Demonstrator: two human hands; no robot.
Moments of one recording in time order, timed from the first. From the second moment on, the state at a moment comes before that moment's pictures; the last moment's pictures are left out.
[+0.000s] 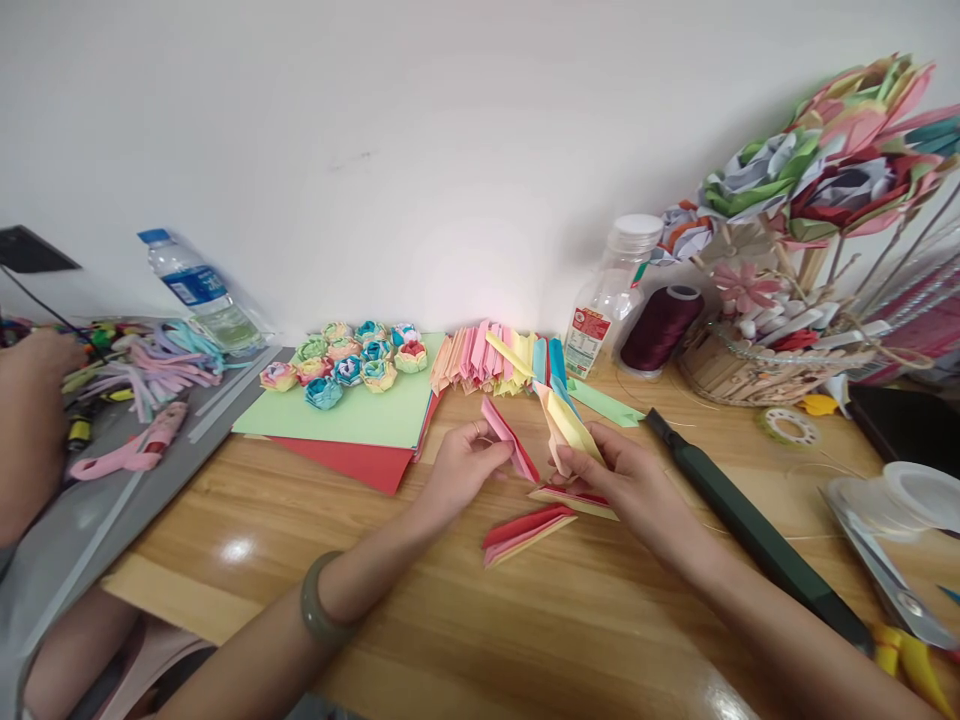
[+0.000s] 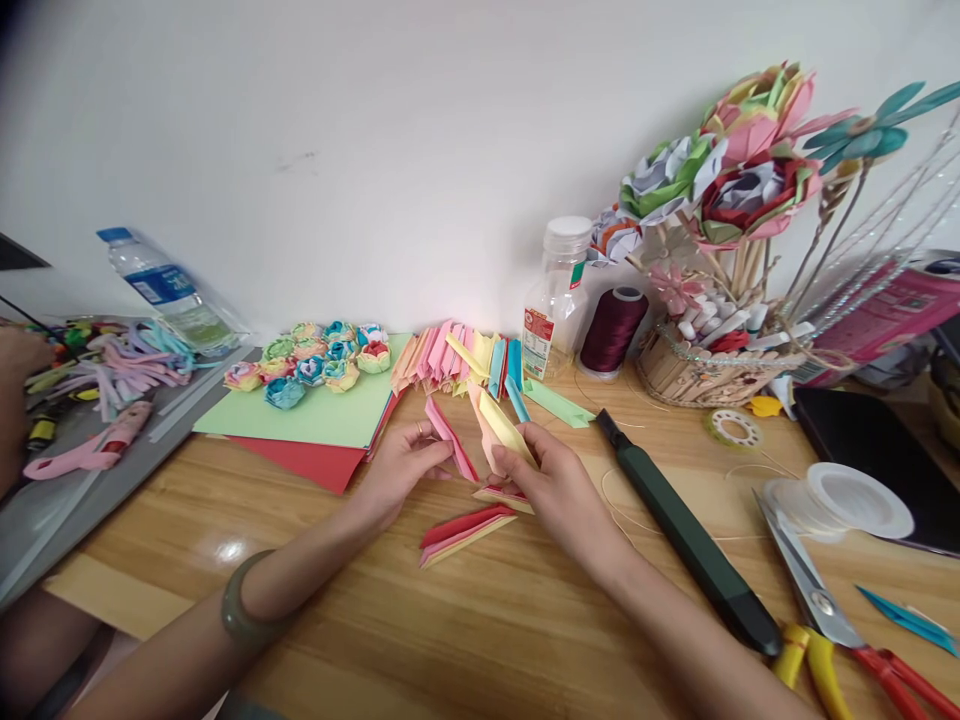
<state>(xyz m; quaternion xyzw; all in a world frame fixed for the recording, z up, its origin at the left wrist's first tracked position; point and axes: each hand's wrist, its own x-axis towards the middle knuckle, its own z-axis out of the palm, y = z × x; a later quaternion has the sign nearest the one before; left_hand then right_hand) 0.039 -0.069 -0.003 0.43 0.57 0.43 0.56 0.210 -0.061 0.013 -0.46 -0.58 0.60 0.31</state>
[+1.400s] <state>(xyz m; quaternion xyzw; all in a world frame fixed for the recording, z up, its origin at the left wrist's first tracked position) 0.043 -0.072 -0.001 0.35 0.49 0.49 0.63 0.211 -0.064 0.025 -0.42 -0.75 0.42 0.30</state>
